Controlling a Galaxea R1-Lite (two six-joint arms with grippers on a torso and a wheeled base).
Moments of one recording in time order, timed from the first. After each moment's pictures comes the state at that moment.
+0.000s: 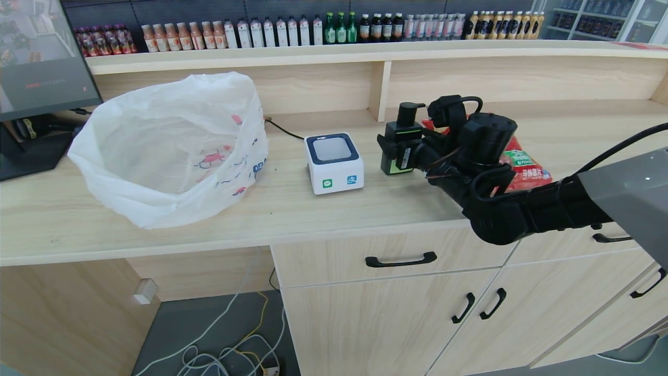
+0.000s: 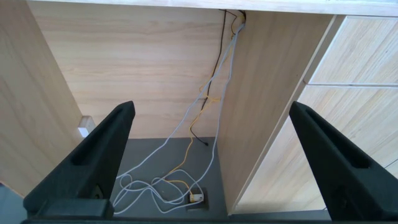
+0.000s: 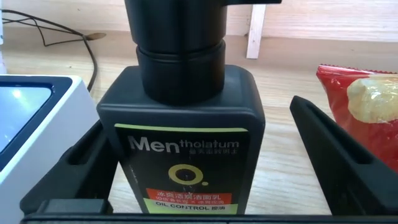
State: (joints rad) left arm 0.00 0.00 0.00 0.00 0.00 0.00; right arm 0.41 2.15 -1.40 -0.94 -0.07 -0.05
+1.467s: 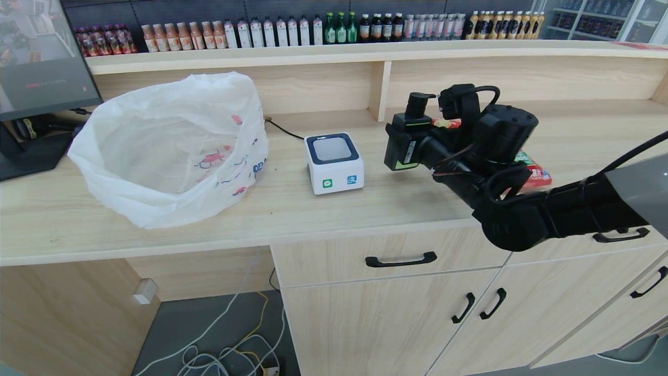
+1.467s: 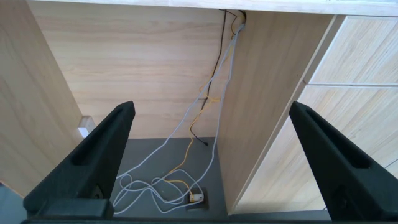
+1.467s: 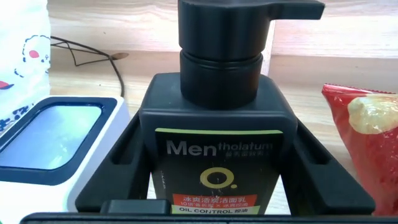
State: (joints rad) left arm 0.00 0.00 0.00 0.00 0.00 0.00; right arm 0.44 2.07 -1.30 -1.01 -0.07 -0.02
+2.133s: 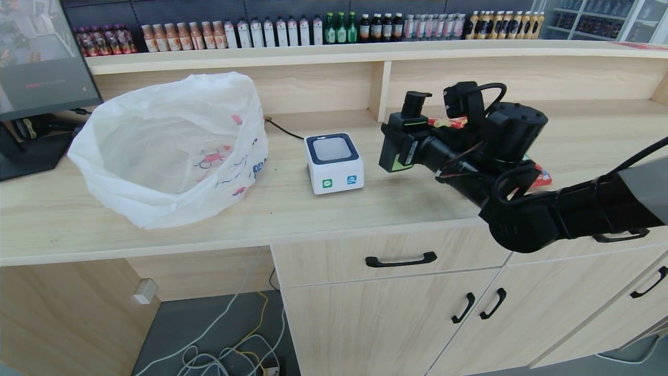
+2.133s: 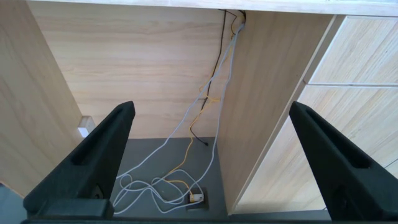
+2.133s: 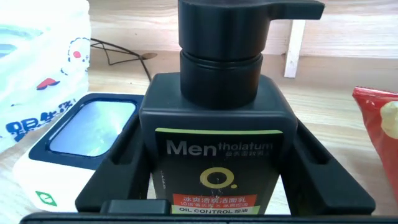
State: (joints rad) left arm 0.00 0.00 0.00 0.00 0.00 0.00; right arm 0.43 2.04 -1.28 -1.01 0.06 0.02
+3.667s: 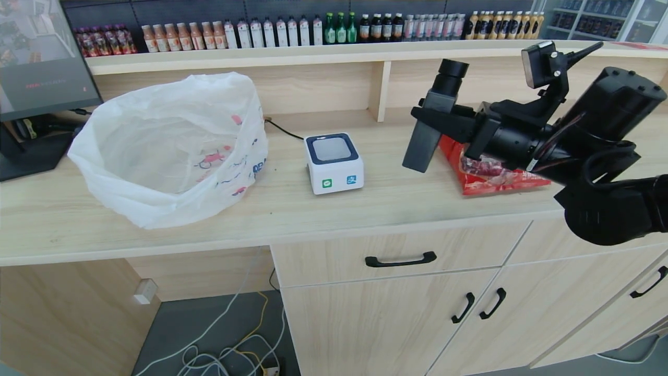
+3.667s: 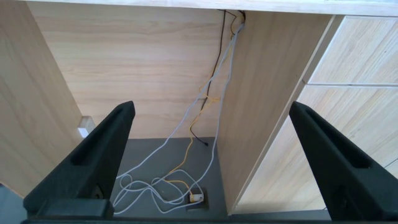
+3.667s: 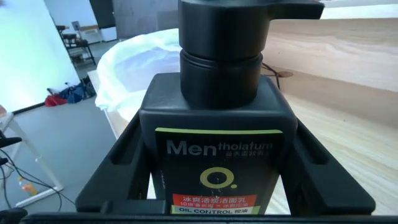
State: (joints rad) left arm 0.00 0.00 0.00 0.00 0.00 0.00; right arm 0.29 1.86 -1.15 -1.12 0.81 0.27
